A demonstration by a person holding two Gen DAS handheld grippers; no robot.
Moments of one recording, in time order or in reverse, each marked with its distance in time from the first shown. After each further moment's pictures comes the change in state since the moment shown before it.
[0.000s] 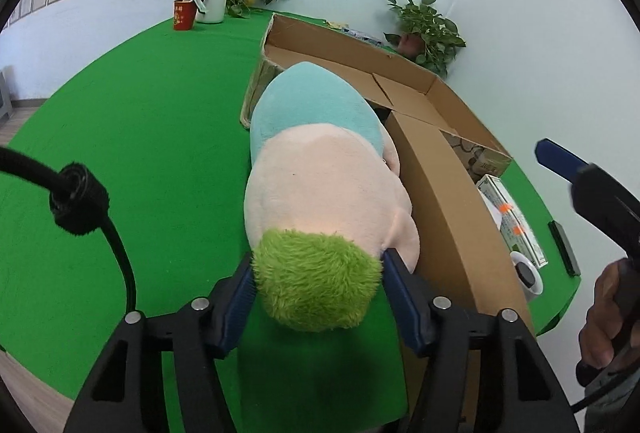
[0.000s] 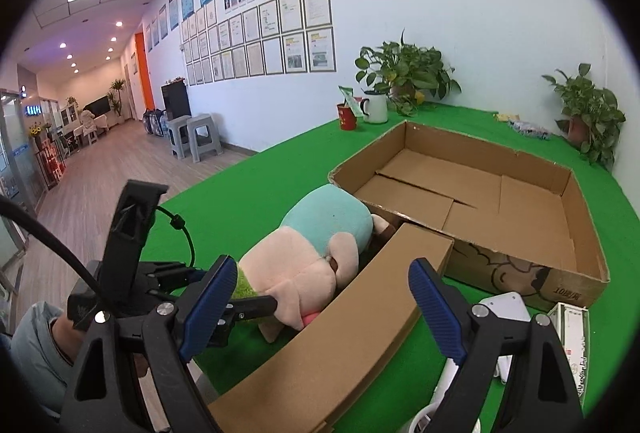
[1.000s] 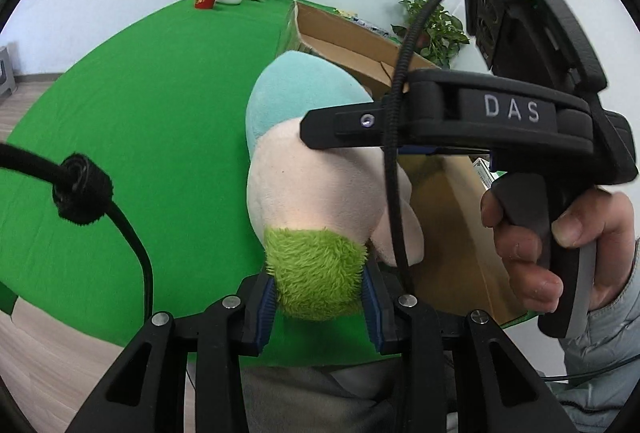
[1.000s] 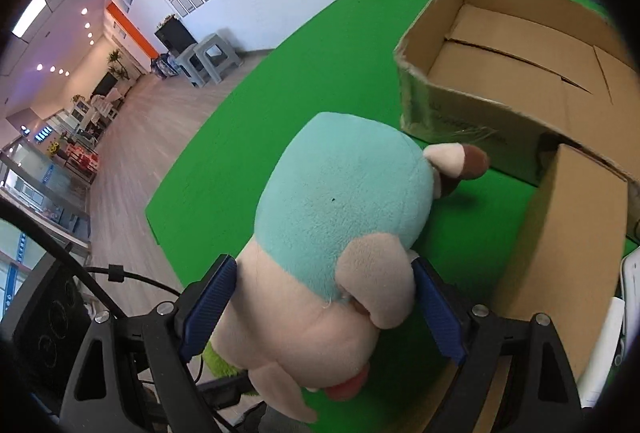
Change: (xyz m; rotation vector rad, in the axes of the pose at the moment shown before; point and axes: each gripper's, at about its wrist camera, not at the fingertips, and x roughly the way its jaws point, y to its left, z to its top) left arm -0.044 0.031 -0.022 -0.072 0.070 -0.034; right arm 0.108 0.035 0.014 0.198 0.460 0.175
